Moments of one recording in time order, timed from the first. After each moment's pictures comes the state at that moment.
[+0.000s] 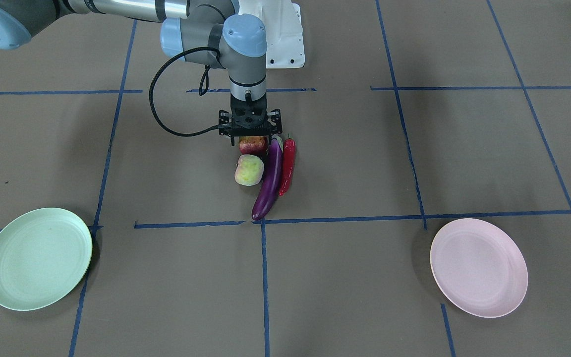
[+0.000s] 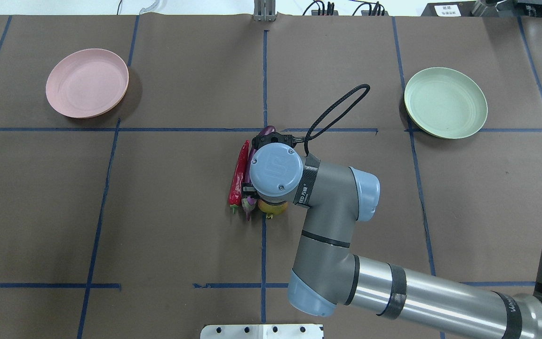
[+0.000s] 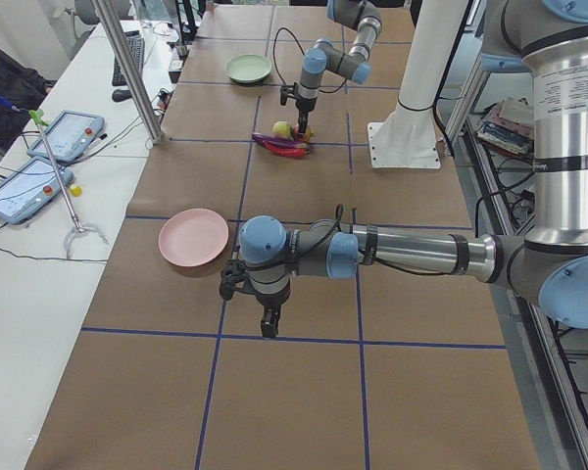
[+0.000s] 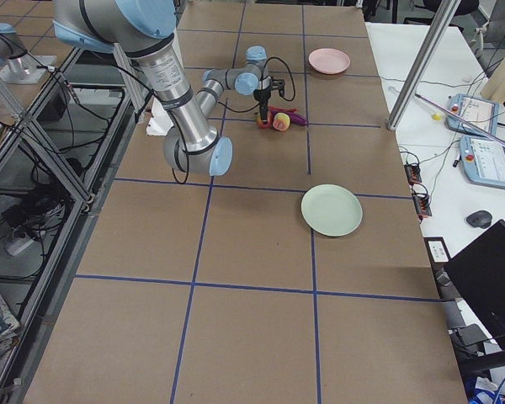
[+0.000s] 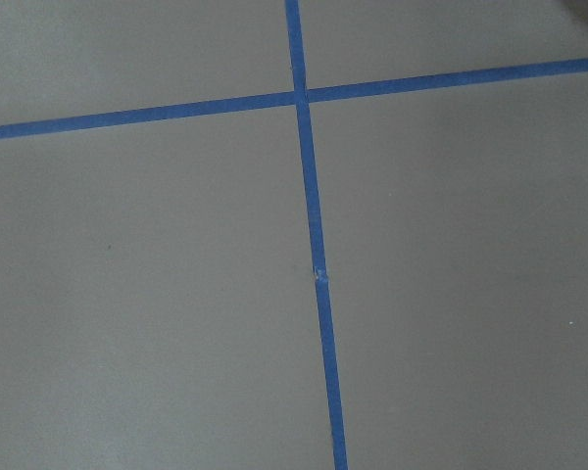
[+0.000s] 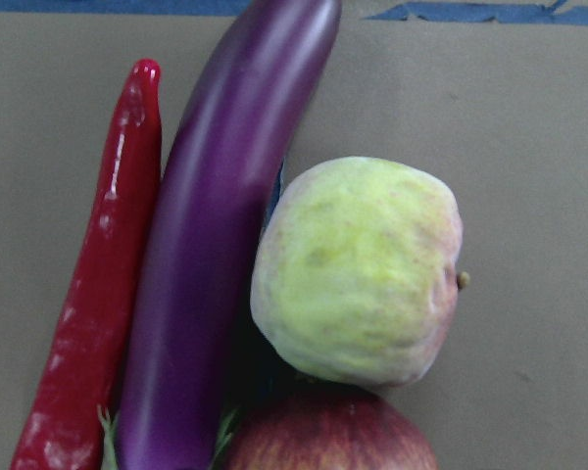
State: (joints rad) left arm -1.52 -1.44 -1.77 -1.52 -2.34 0.06; right arm 0.39 -0.81 1.57 -1.57 1.68 1.28
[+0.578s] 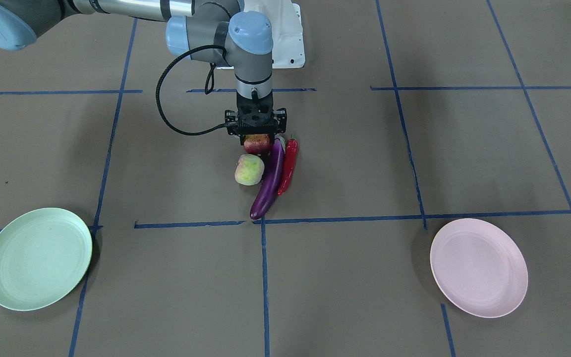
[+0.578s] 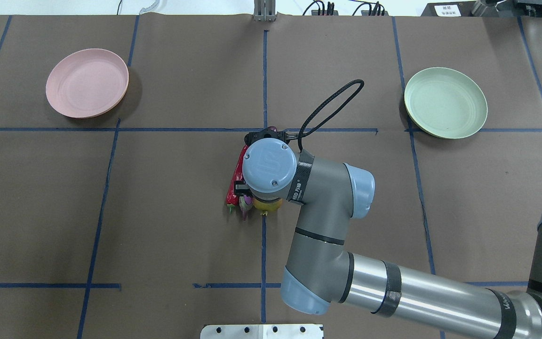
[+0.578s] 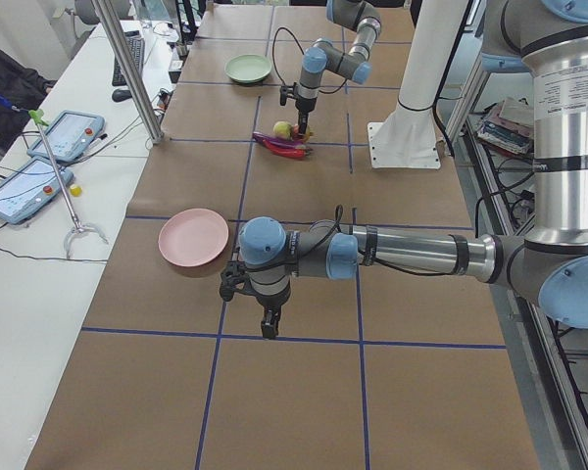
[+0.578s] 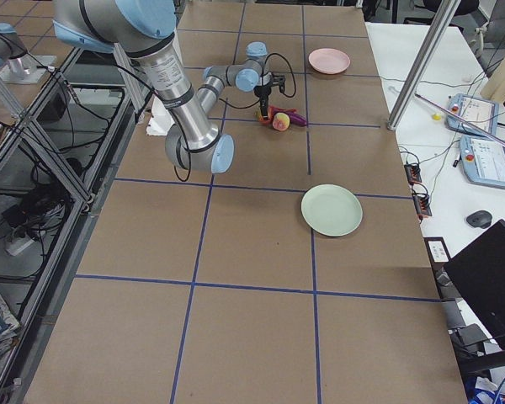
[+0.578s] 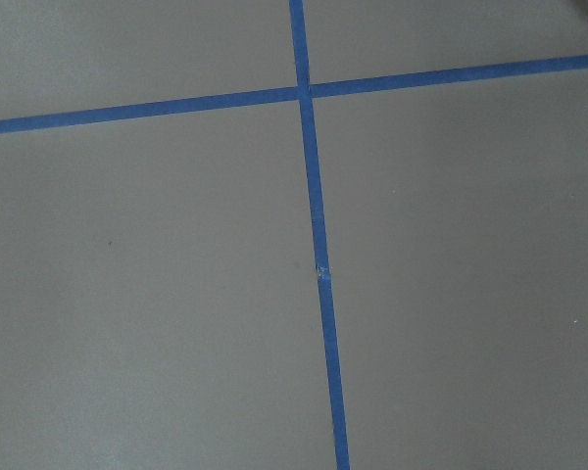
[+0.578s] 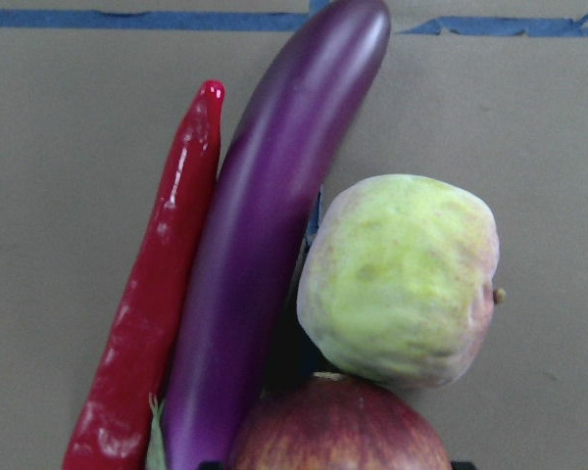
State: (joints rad) left arm -1.52 -1.44 -1.77 -1.52 -2.34 0.06; right arm 0.40 -0.78 1.58 -1.58 1.70 1.28
